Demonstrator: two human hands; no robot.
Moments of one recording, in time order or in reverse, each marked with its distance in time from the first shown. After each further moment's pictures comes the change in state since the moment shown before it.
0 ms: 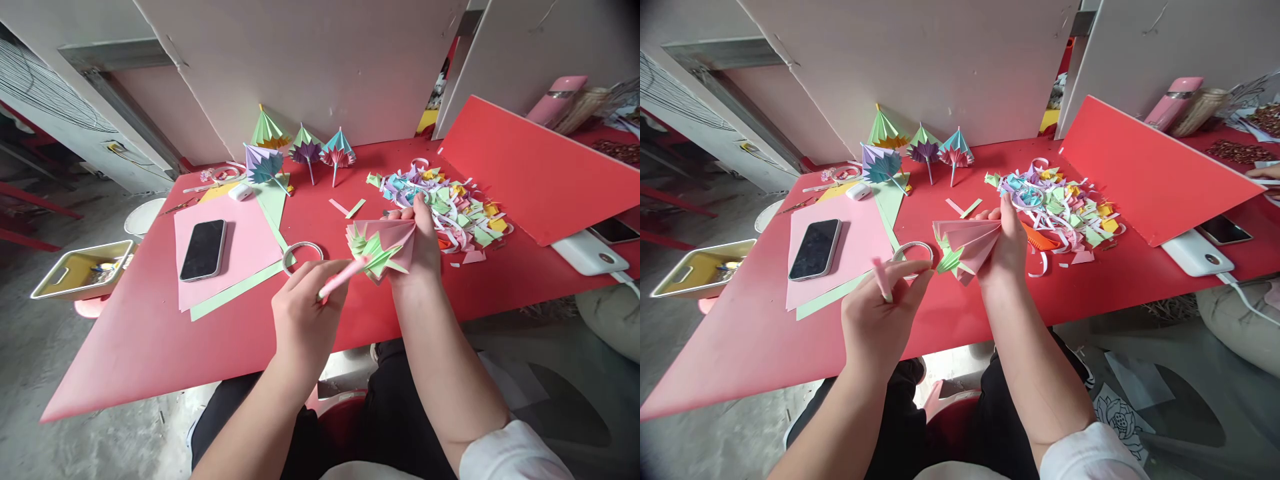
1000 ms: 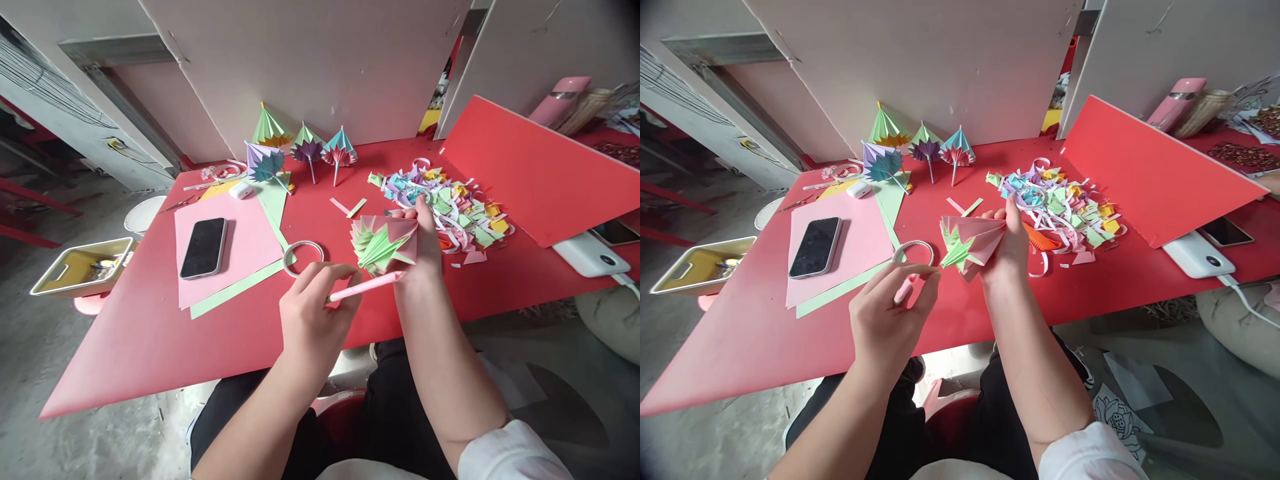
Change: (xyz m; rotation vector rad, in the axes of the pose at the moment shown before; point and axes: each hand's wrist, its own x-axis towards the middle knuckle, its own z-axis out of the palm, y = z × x) left_hand -0.003 0.002 0.005 0.071 0.035 0.087; right_hand 0.001 -0.003 -0.001 0.034 0.066 0.091
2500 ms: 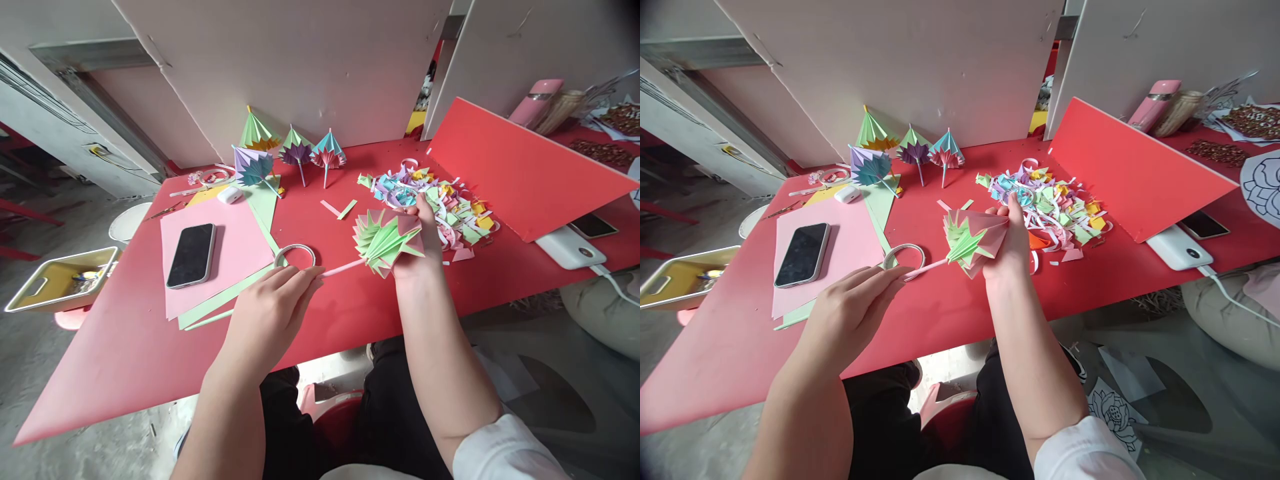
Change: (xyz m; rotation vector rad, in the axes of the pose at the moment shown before) left_hand 0.018 -0.034 -0.036 0.240 -0.460 0.251; right_hand 0.014 -0.012 -0.011 0.033 -0.040 -0.028
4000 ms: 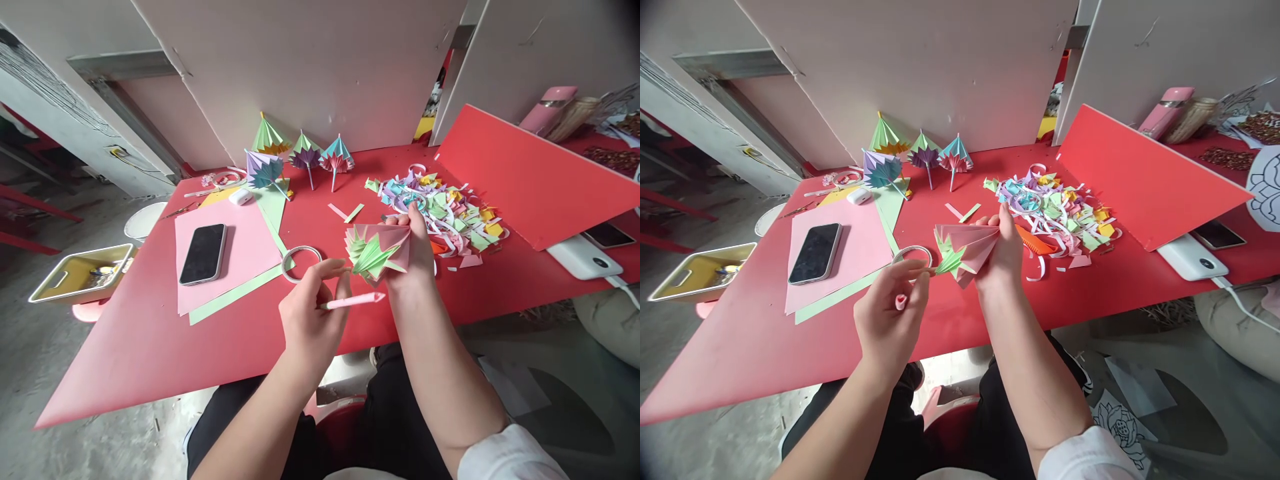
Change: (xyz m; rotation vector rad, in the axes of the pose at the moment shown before) left_hand 0.006 0.043 0.039 -0.493 0.473 -0.329; right_hand -0.015 0.016 0.012 -0.022 0.012 0.003
